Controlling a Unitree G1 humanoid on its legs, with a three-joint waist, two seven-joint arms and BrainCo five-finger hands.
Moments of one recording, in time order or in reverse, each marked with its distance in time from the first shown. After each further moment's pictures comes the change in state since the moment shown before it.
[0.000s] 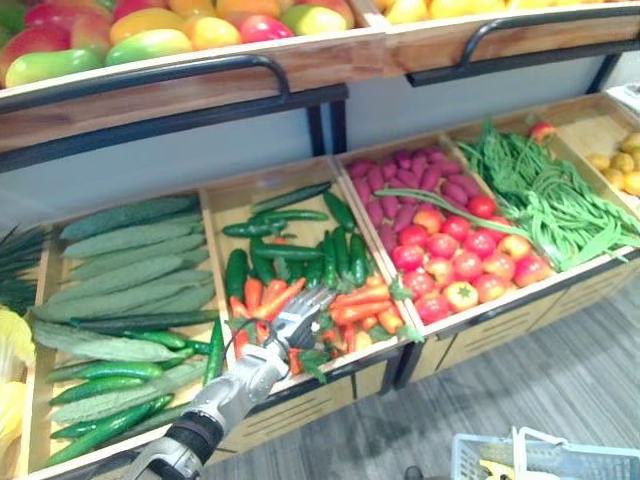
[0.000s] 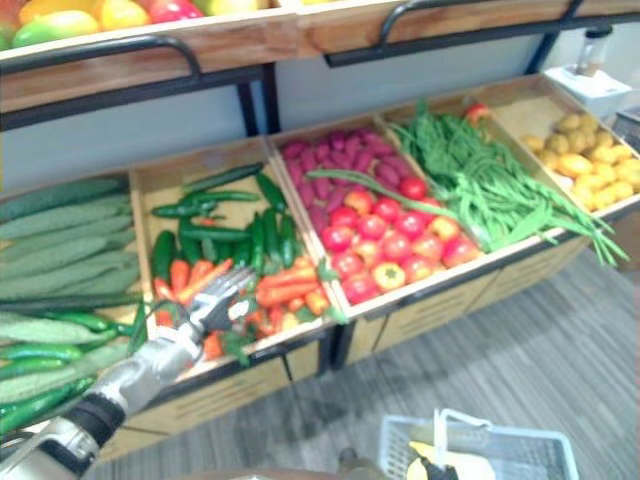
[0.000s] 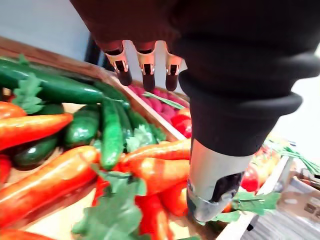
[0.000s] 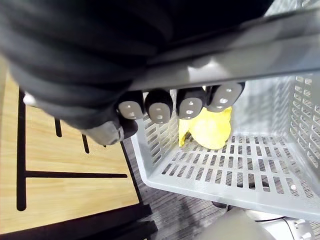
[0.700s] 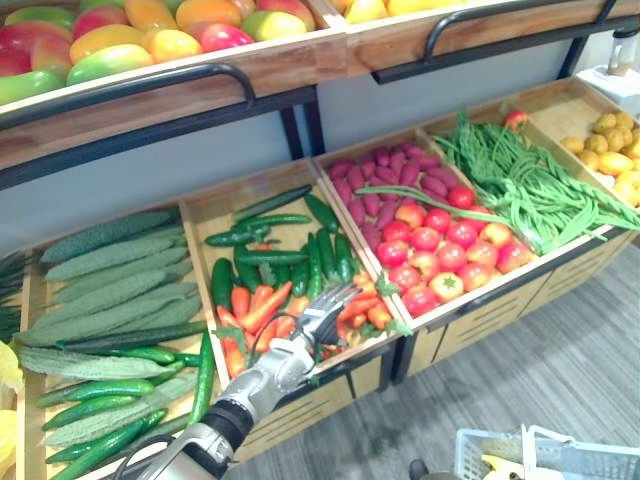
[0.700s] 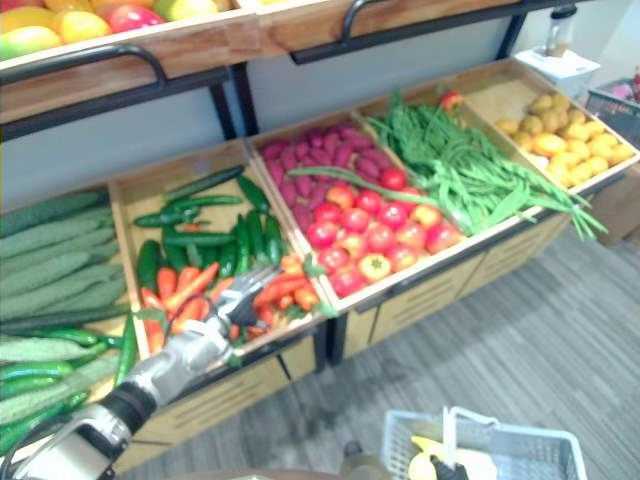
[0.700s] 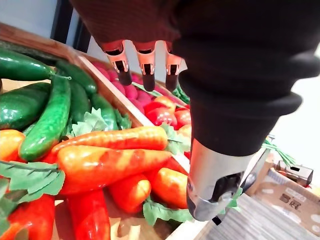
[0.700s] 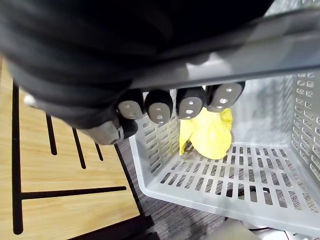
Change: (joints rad) left arm -0.060 -0.131 -0.013 0.107 -0.003 0.041 -0.023; right arm 0.033 -0.017 0.000 -0.076 0.000 0.017 -0.002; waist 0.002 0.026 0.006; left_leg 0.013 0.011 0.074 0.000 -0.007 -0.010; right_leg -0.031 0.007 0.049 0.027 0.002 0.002
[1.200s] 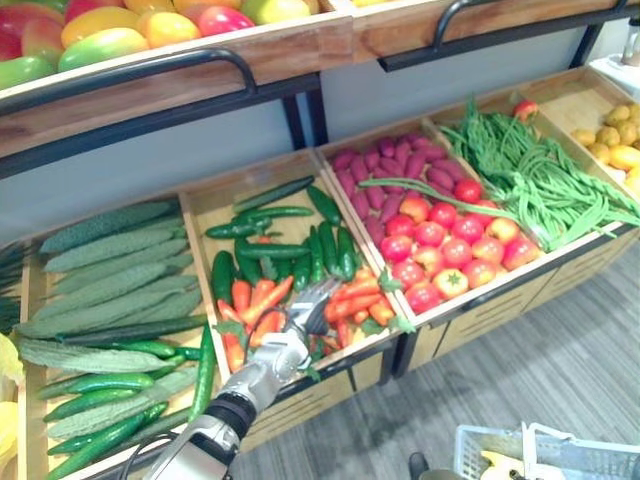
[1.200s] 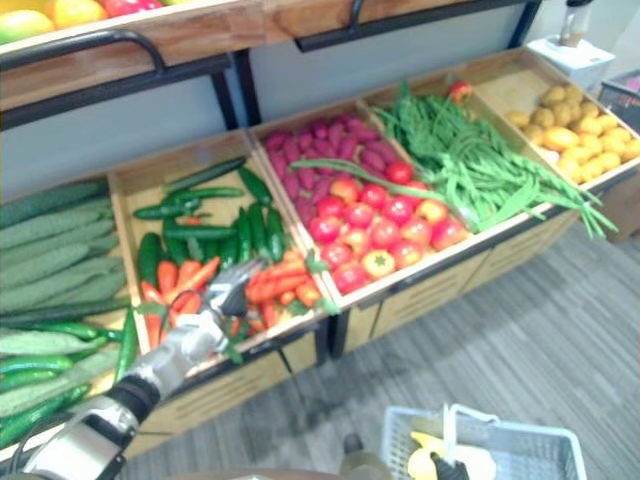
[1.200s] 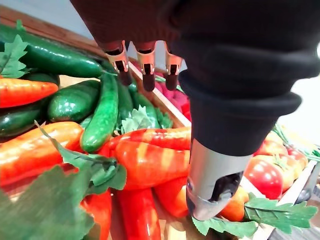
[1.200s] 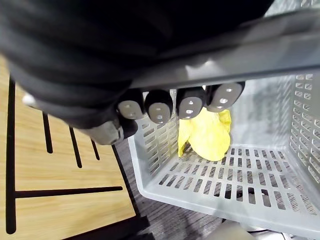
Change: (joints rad) left arm -0.037 -0.037 0.086 0.085 -0.009 0.055 0.004; right arm -0.008 0.001 -0.005 -0.004 0.002 0.000 -0.005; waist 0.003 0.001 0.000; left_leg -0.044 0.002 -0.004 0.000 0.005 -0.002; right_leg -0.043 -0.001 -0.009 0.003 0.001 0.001
